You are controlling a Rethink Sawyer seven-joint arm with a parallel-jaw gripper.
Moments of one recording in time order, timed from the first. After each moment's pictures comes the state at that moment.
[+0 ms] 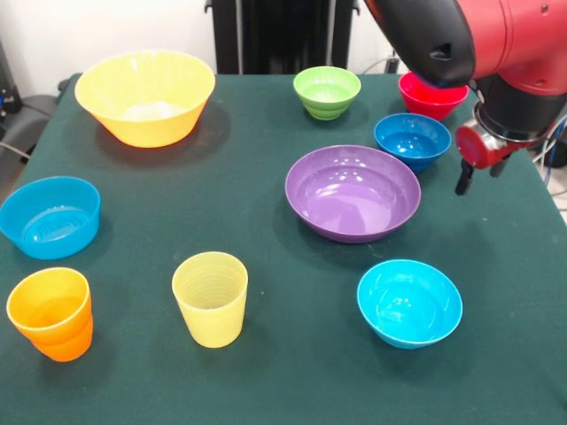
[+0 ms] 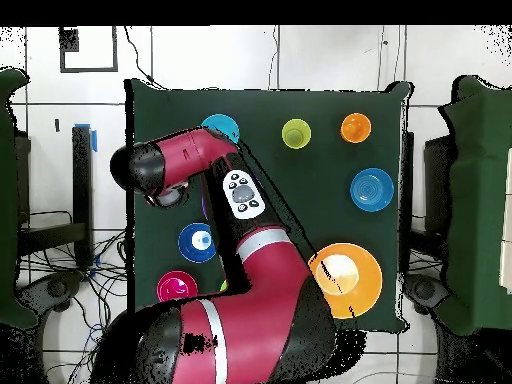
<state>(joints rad) -0.16 -0.38 0.46 1.27 -0.44 1.01 1.61</state>
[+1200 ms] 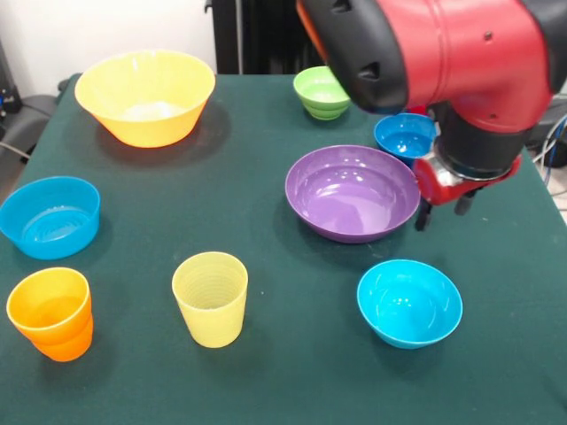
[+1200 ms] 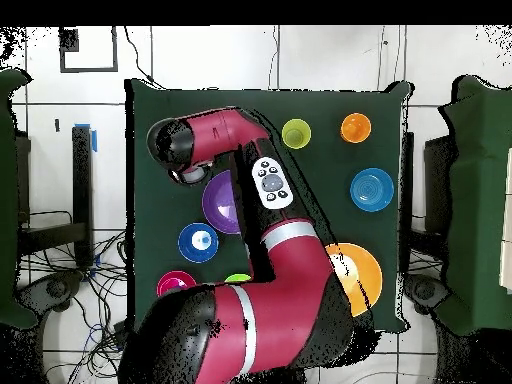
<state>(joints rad) -0.22 -0.32 0.46 1.13 -0.48 1.06 1.61</state>
